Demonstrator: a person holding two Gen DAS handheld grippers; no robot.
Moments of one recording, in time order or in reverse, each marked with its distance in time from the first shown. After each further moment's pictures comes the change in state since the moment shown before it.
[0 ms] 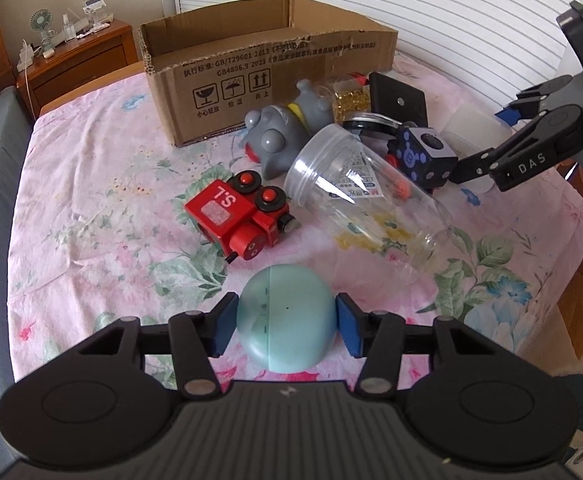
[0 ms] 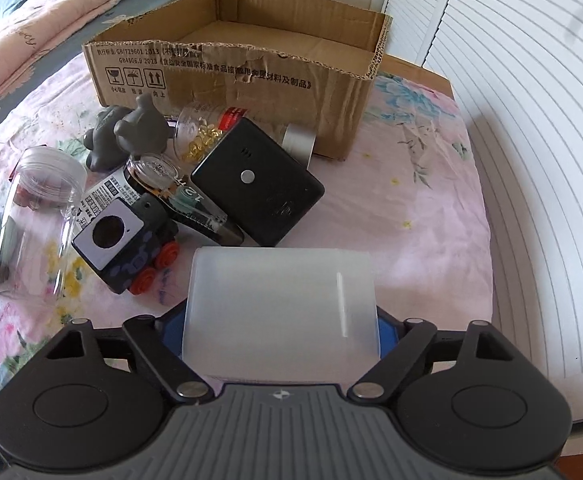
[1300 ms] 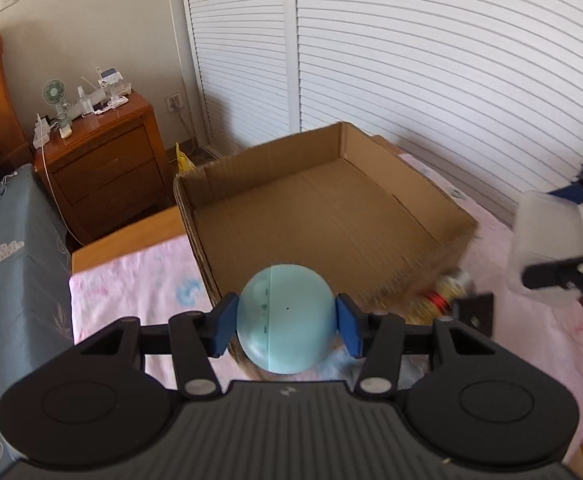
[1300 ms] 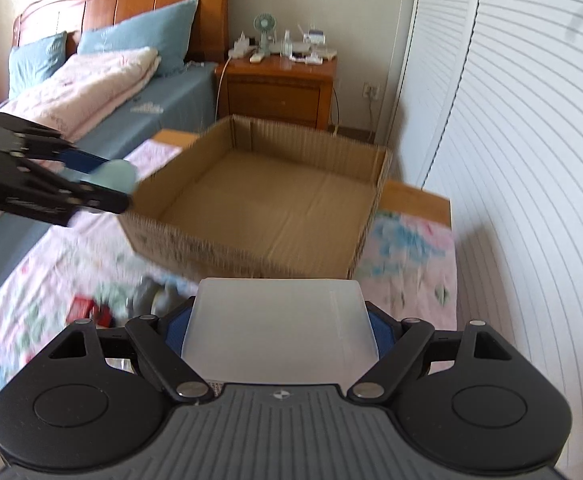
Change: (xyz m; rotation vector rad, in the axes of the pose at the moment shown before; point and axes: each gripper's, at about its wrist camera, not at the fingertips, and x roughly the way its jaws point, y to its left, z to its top) left arm 0.002 0.055 0.181 0.023 -0.141 0.083; right arm -0.070 -0.030 0.098 -0.014 -0.208 0.100
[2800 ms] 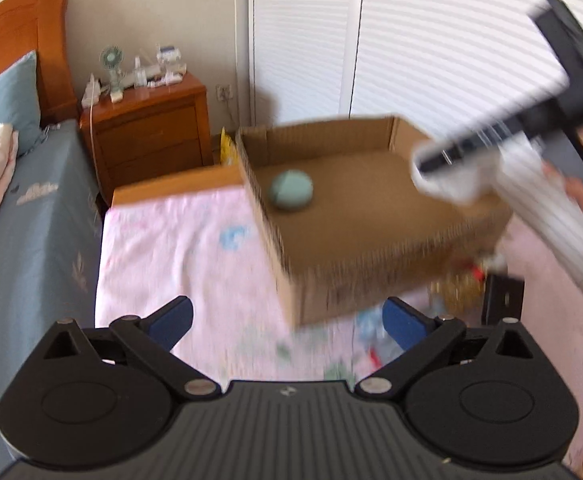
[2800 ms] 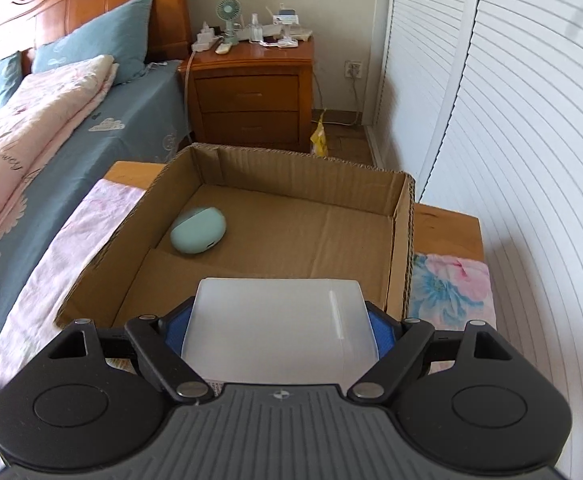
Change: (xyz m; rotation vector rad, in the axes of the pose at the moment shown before) left arm -0.022 0.028 -0.078 -0.177 -0.036 0.063; right arm 0.111 -0.003 0.087 0.121 0.073 -0.038
